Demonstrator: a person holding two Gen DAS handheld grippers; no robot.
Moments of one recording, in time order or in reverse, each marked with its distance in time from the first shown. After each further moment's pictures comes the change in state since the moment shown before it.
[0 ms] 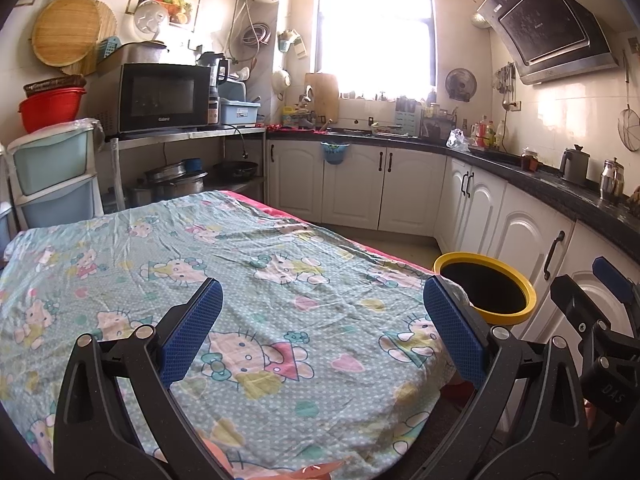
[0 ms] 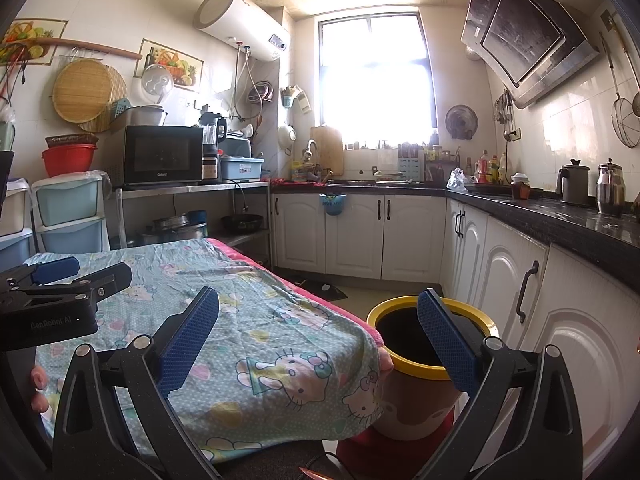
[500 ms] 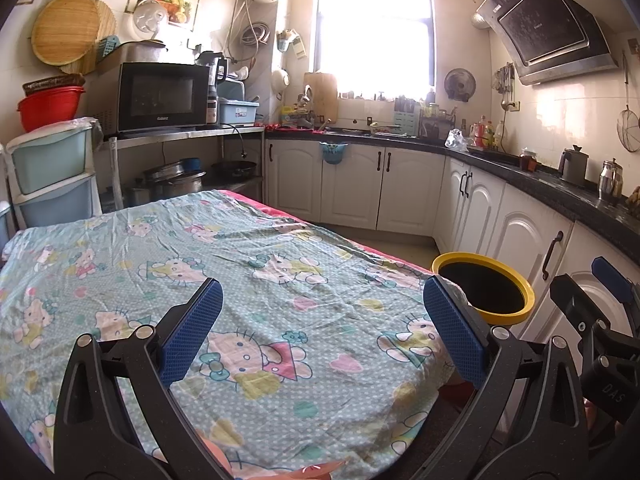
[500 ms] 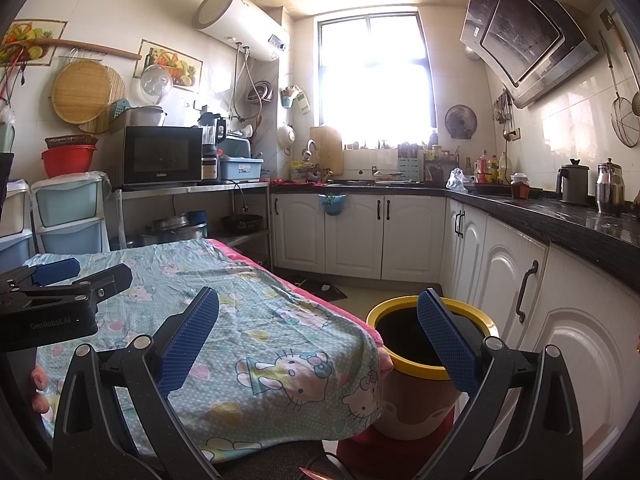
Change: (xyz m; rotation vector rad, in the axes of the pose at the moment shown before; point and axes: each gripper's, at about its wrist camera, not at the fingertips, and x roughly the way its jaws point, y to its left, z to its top) left arm -0.001 -0.001 0.001 0.001 0.000 0.003; right arm 0.000 -0.001 0.000 -0.001 -0.001 0.000
